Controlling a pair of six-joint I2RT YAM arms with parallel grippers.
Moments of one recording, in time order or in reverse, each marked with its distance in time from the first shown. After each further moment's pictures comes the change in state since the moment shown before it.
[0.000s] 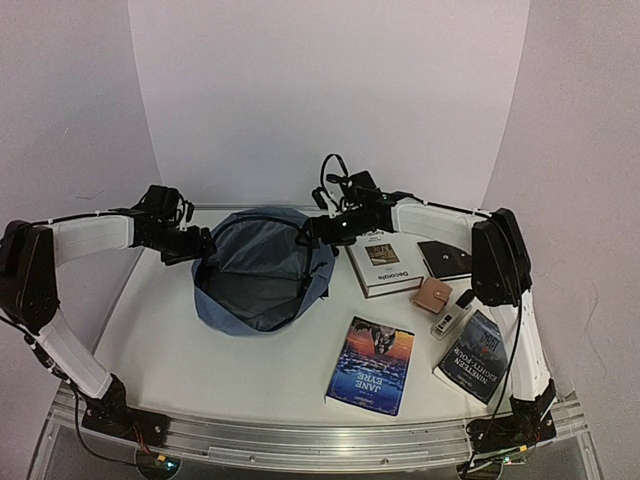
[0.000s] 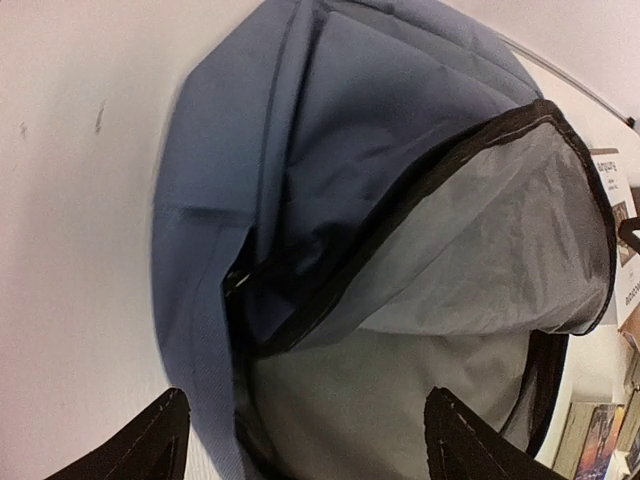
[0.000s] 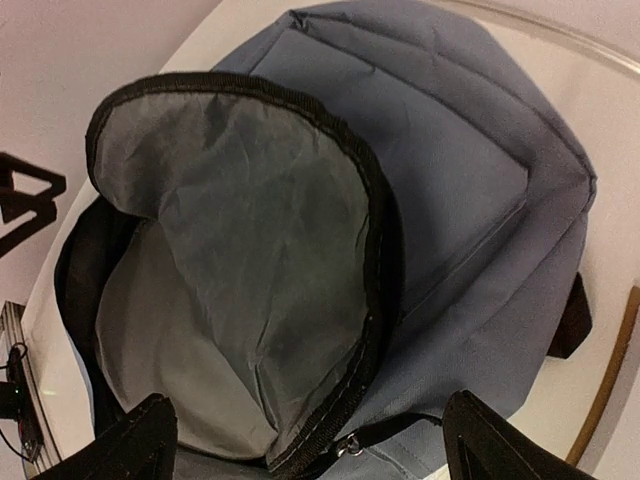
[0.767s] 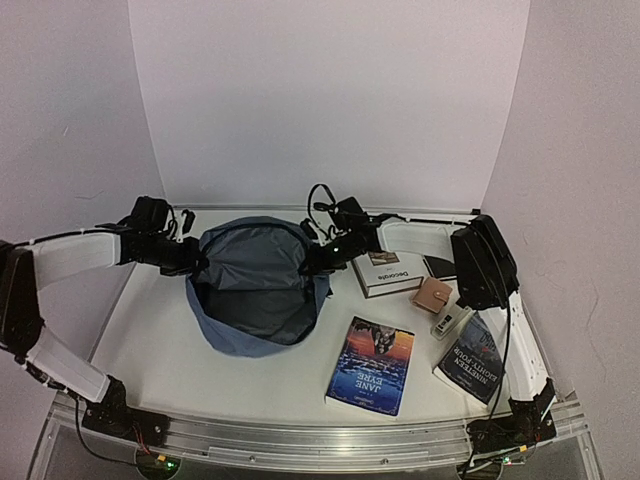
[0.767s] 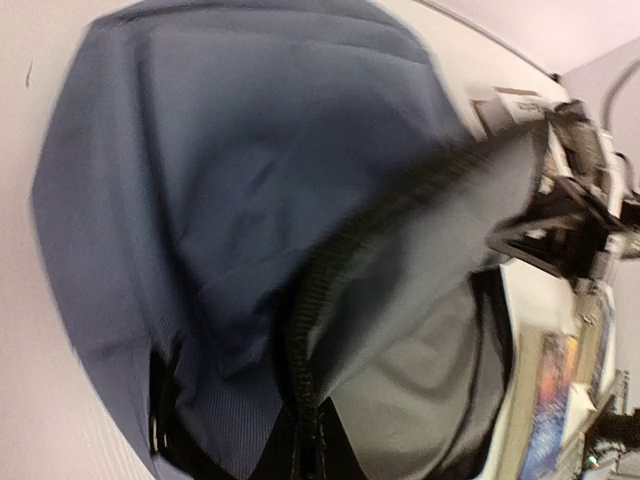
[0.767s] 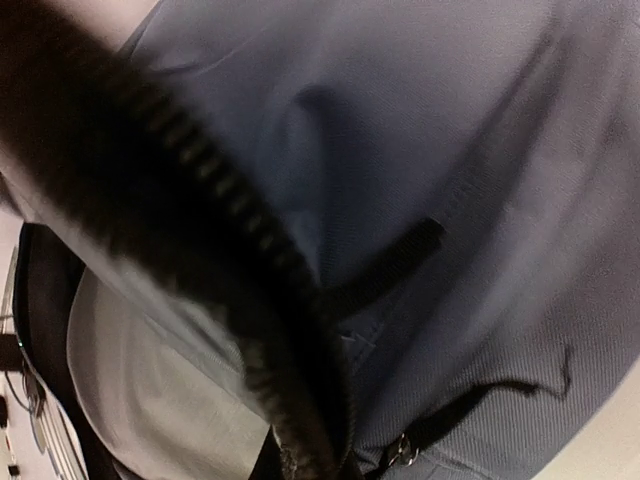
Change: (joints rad) left arm 0.005 -0.135 -0.147 0.051 0.189 0.016; right arm 0.028 0.092 -0.053 0.015 -0.121 0.004
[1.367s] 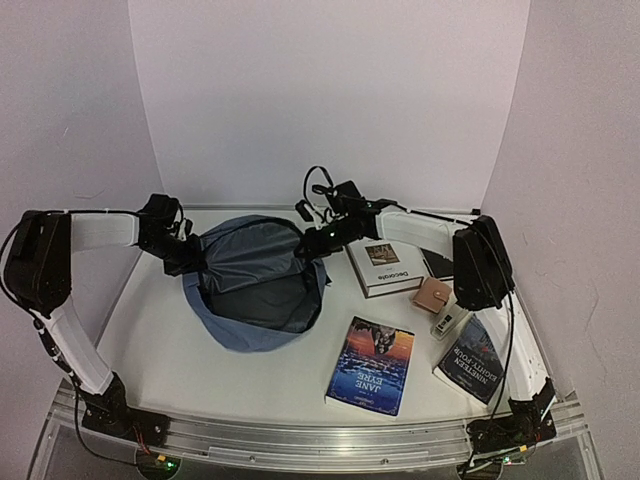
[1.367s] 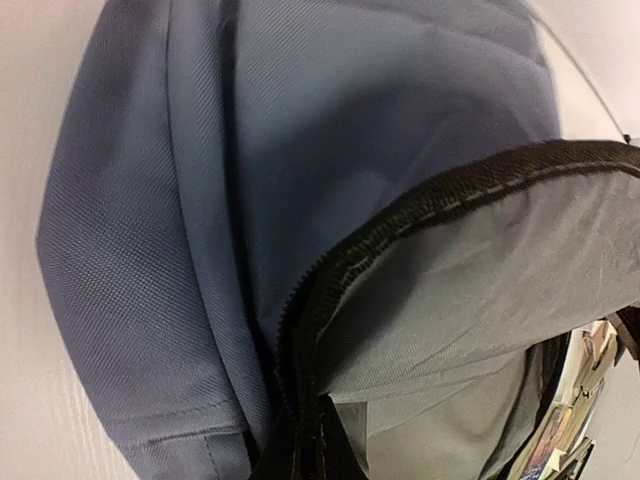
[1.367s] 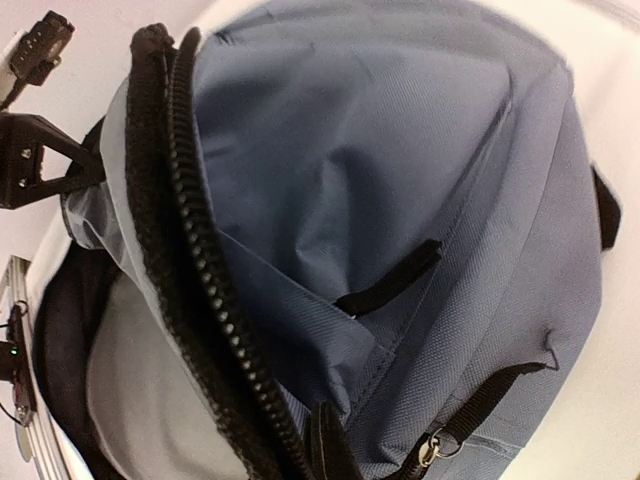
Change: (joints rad) left arm 0.070 0.258 0.178 -0.098 -0.014 -0.134; right arm -0.007 0.033 0.176 -0.070 0.042 -0.070
